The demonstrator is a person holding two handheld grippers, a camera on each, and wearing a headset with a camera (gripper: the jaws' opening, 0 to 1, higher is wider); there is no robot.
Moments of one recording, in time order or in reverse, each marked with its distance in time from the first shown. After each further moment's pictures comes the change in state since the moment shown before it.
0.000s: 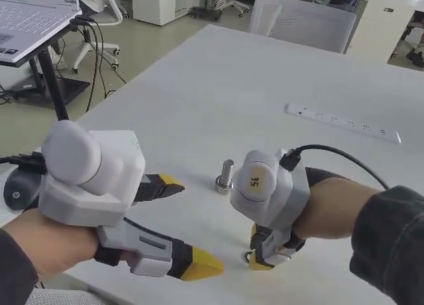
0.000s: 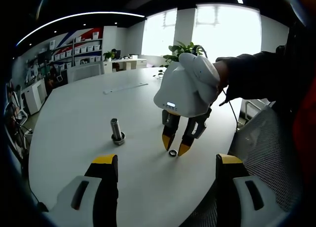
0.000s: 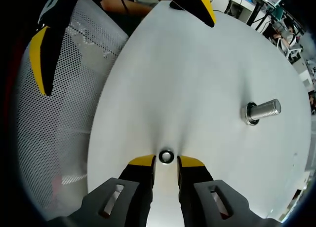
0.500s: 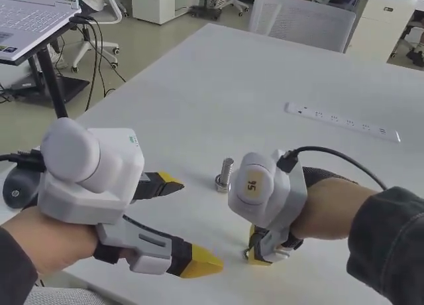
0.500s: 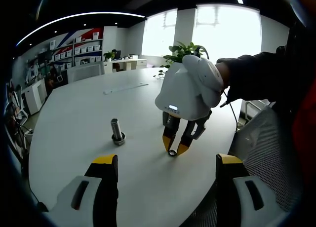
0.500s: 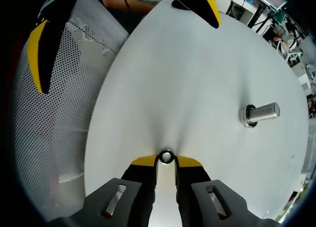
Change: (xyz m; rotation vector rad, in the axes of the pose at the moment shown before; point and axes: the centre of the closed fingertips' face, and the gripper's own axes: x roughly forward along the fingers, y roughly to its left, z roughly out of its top) left arm -0.001 0.000 0.000 0.000 -0.001 0.001; right arm 0.001 -0.002 0.001 -0.023 0.011 -0.027
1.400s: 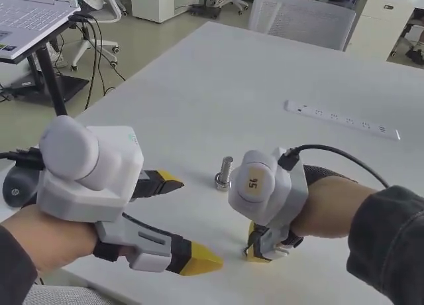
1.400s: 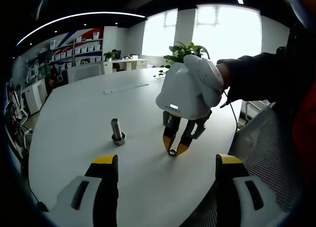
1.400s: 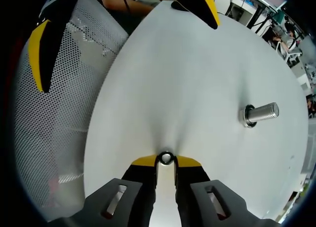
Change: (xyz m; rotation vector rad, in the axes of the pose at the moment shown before) left arm 0.001 -0.001 0.000 -0.003 -0.002 0.000; right arm 0.000 -0.001 -0.001 -0.002 -0.005 -0.007
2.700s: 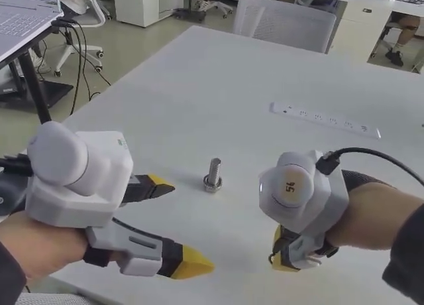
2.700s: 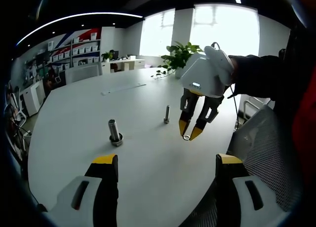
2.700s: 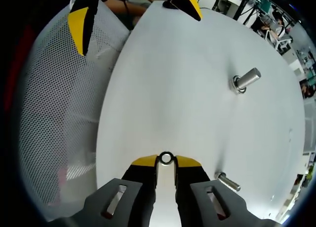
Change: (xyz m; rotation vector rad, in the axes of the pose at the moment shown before) left arm 0.002 -0.004 0.001 0.014 0.001 -0.017; right arm -0.033 0.021 -0.046 0.105 0.008 -0.036
